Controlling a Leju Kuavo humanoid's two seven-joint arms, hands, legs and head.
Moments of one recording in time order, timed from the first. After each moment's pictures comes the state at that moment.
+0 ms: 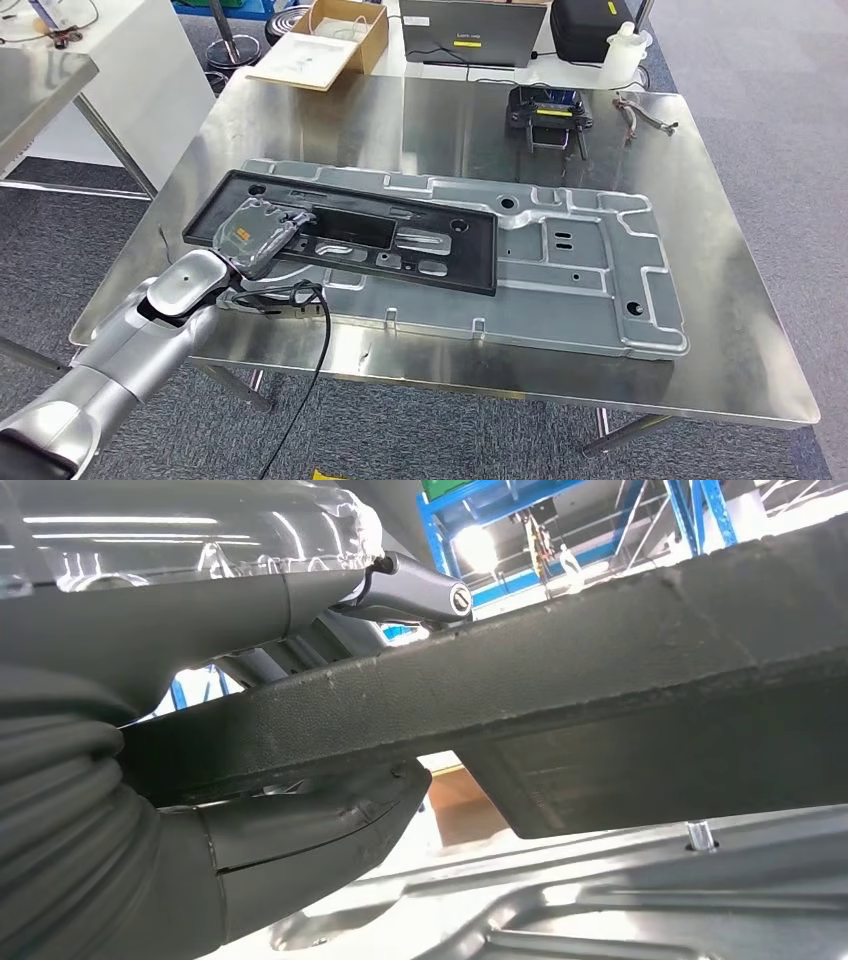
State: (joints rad) left arm -0.72 0.22 -0.74 -1.00 -1.22 0.38 -0.21; right arm -0.10 0.13 -1.03 -0.19 1.05 0.23 0.00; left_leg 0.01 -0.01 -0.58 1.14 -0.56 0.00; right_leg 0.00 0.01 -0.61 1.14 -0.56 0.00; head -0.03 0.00
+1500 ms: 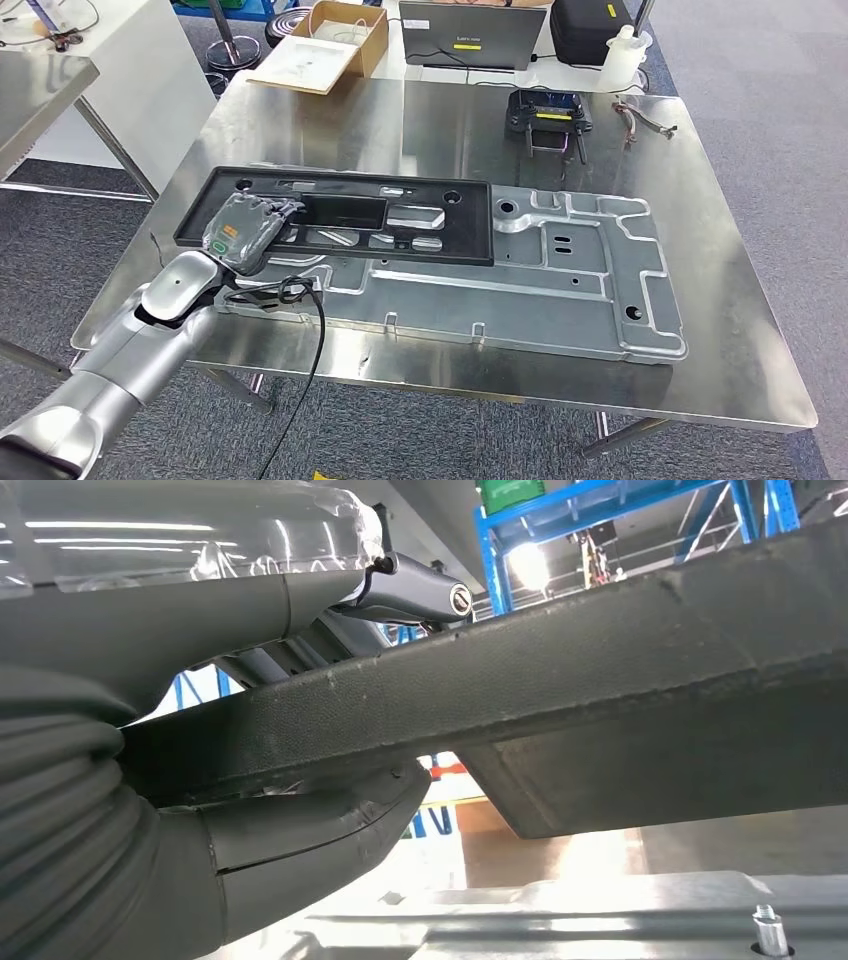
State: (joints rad) left arm -0.69 0.20 -0.67 -0.99 -1.21 0.47 -0.19; right arm -0.10 0.13 -1.03 -0.19 1.05 0.23 0.00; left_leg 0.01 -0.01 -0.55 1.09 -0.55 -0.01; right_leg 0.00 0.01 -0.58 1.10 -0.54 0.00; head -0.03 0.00
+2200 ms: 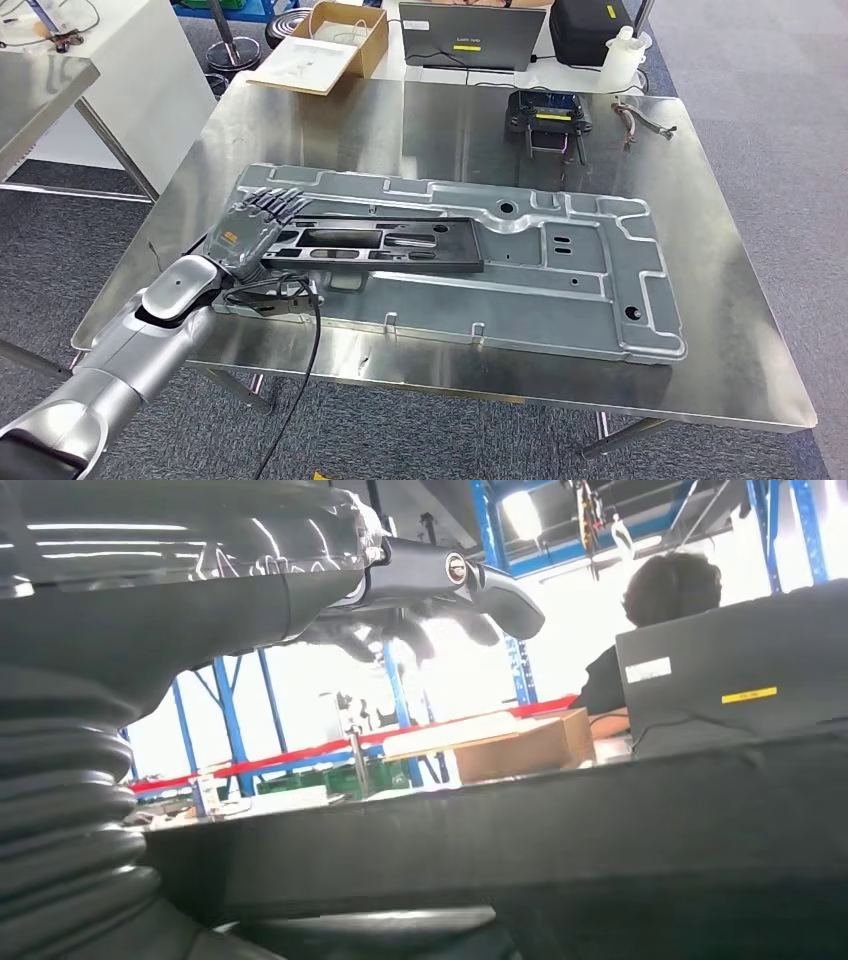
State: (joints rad) left arm -0.71 0.19 -0.67 -0.87 -1.17 0.45 -0.24; right arm -0.10 0.13 -1.03 -0.19 1.05 0.23 0.00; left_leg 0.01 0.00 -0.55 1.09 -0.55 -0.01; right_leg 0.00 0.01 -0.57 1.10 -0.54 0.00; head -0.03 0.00
